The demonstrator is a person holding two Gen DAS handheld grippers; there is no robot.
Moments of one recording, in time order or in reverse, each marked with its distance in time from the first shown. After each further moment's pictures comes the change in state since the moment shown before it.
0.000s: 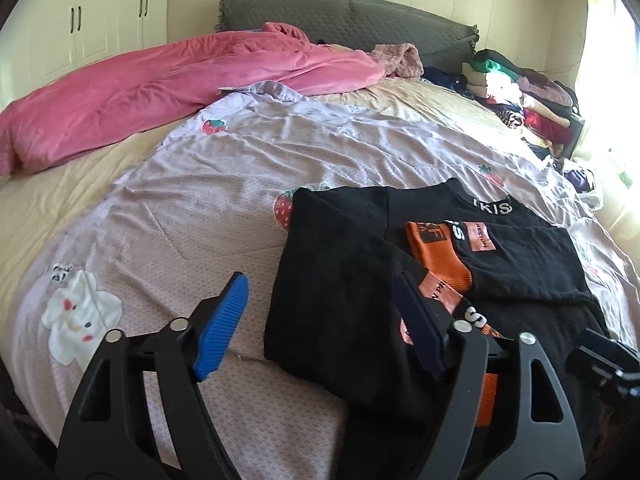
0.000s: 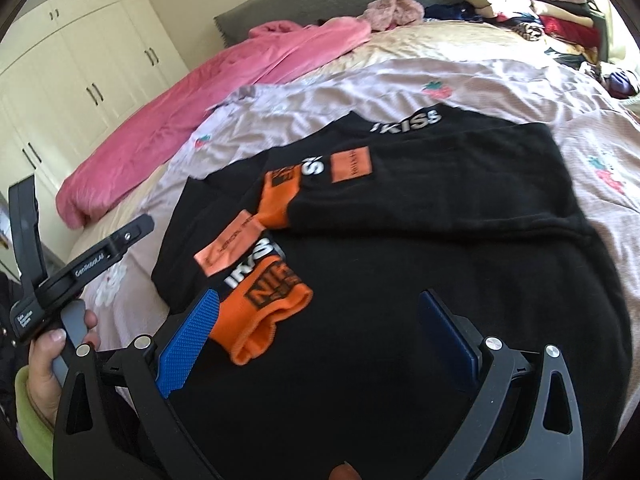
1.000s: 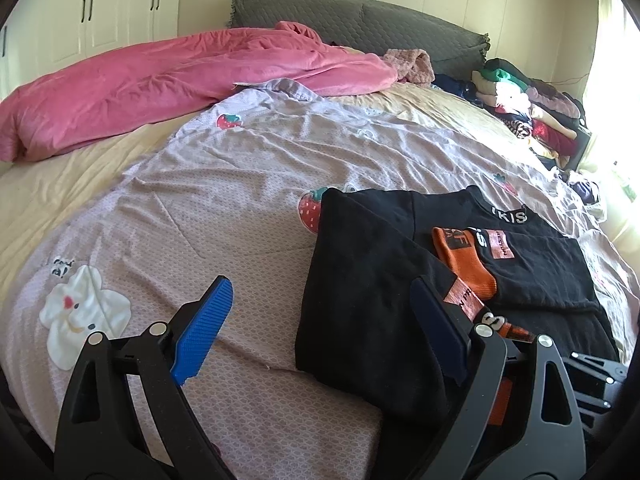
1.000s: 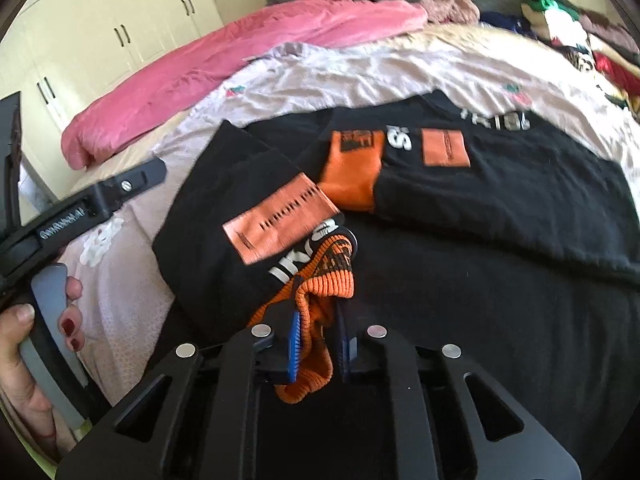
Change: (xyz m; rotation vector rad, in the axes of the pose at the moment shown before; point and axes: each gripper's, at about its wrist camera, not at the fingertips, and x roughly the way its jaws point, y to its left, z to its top) left arm 0.007 0.026 -0.001 -0.040 -0.004 0.001; right arm 0.063 0.059 0.001 -0.188 0.071 0.012
